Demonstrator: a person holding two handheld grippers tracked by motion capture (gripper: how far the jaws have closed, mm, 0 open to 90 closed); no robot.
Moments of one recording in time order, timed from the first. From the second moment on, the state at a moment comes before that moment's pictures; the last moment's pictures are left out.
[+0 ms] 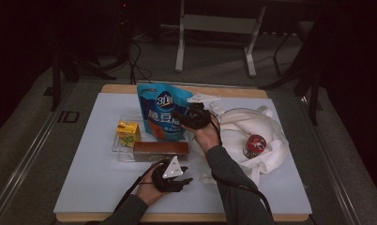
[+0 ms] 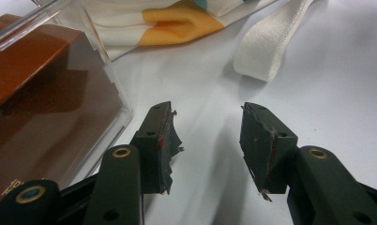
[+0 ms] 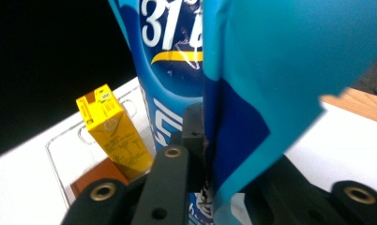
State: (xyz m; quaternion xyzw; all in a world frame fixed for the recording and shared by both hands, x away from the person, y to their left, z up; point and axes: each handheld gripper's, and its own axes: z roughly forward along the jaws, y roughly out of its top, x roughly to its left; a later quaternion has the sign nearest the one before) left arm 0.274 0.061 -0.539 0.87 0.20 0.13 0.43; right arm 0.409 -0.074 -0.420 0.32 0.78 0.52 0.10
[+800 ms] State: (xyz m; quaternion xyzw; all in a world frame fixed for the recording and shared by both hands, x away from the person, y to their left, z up) left arm 0.274 0.061 -0.539 0.87 0.20 0.13 0.42; right arm 0.403 -0.110 -0.426 0.27 0.86 0.42 0.13
